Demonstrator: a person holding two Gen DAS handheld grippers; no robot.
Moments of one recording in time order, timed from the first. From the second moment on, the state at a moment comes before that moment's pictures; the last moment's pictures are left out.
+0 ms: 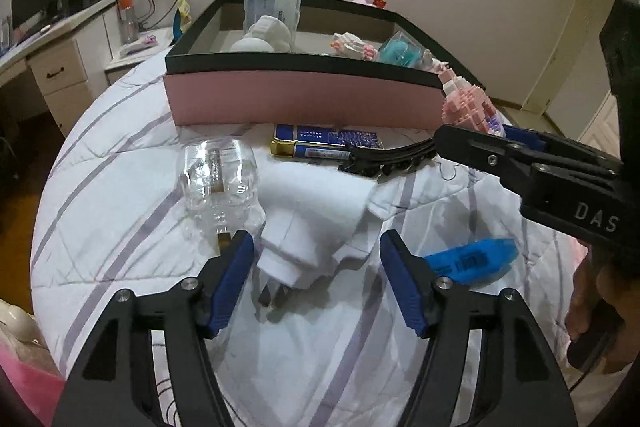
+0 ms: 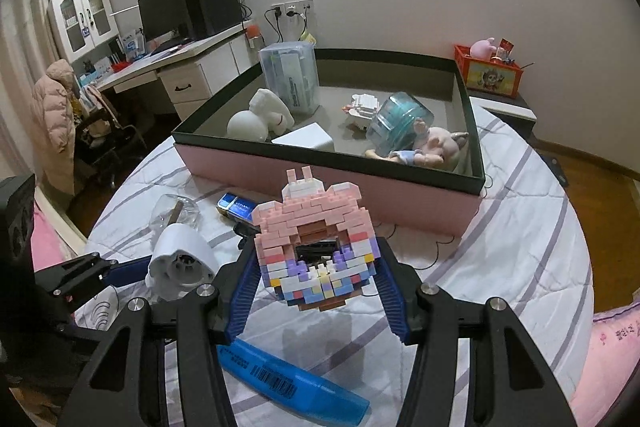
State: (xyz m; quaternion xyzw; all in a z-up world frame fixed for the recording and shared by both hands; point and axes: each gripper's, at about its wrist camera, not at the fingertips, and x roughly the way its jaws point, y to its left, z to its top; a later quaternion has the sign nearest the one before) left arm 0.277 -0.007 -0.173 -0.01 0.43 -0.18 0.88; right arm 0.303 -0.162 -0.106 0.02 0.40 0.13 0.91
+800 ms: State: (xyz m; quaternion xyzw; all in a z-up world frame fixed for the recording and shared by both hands) left arm 0.318 -0.023 -0.115 0.01 0.34 -0.17 0.93; right arm 0.331 -0.176 -0.077 0.03 0.36 0.12 0.93
